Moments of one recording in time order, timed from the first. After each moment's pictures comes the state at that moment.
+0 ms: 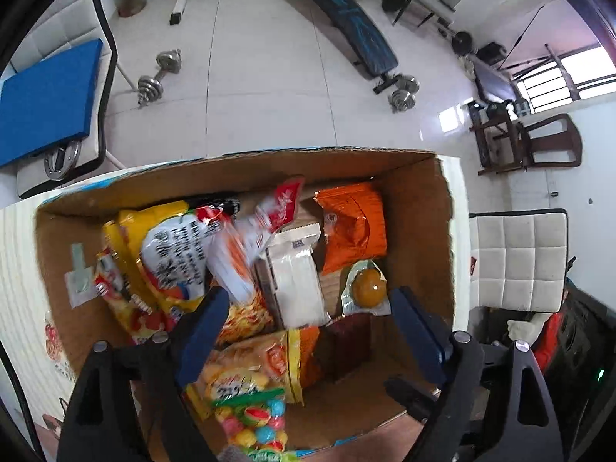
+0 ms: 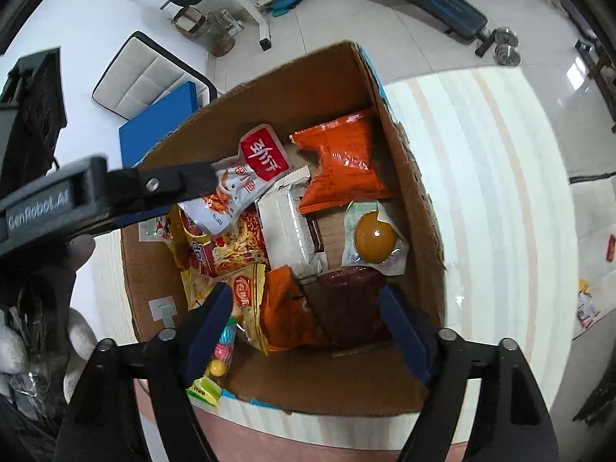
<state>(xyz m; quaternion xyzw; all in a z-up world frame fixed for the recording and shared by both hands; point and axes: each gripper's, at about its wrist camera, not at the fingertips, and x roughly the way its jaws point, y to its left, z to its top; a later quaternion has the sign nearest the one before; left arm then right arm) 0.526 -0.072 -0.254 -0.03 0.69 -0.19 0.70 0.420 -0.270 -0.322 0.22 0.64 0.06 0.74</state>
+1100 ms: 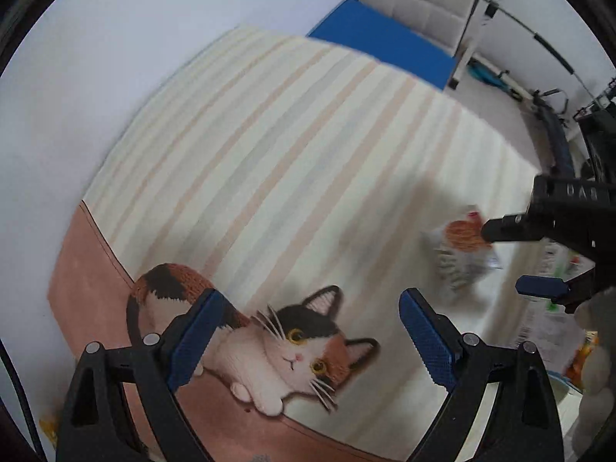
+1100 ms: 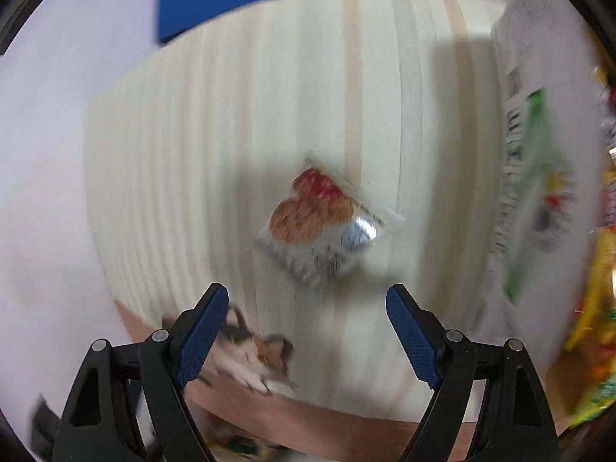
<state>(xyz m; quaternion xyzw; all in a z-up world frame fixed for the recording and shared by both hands) 0.320 0.342 -0.282 -0.13 0.60 0.22 0.76 0.466 0.153 -0.426 0.15 0.78 0.11 0.59</state>
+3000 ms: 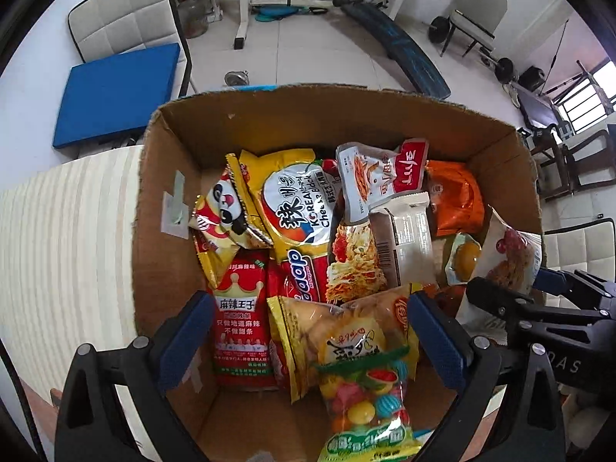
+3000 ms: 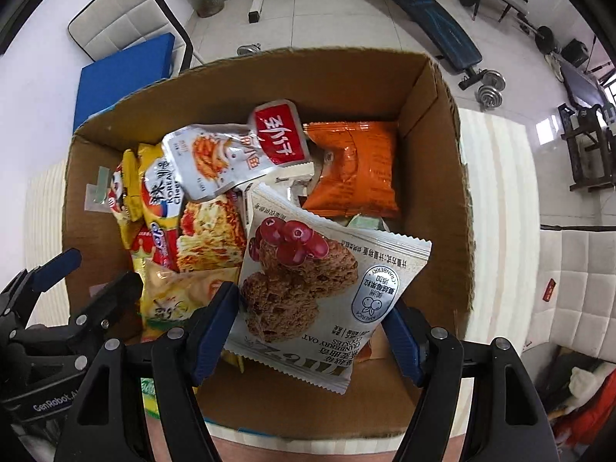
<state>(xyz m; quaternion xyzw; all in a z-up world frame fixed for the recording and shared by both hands) 0.463 -0.003 -0.269 0.01 0.64 -0.09 0.76 0.435 -0.186 -0.348 0.08 0.69 0.02 0.72</state>
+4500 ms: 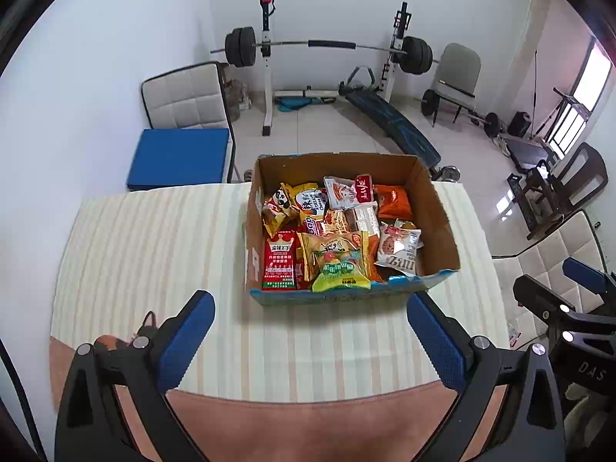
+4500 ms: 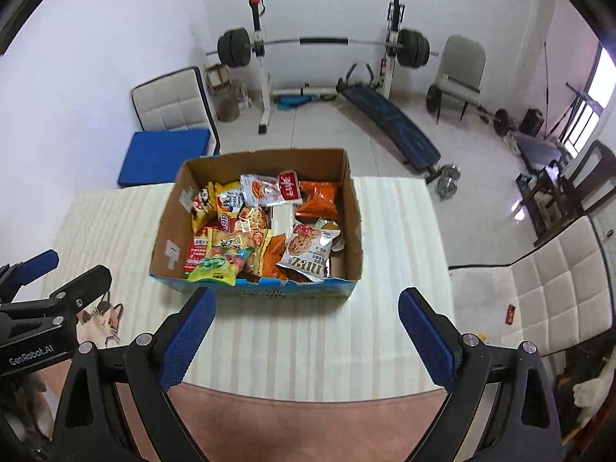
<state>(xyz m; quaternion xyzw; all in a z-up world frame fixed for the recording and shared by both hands) 0.237 0.011 -0.087 0.03 0.48 -0.06 0.87 0.165 -0.186 -0.134 0.04 0.48 -0.01 0.88</state>
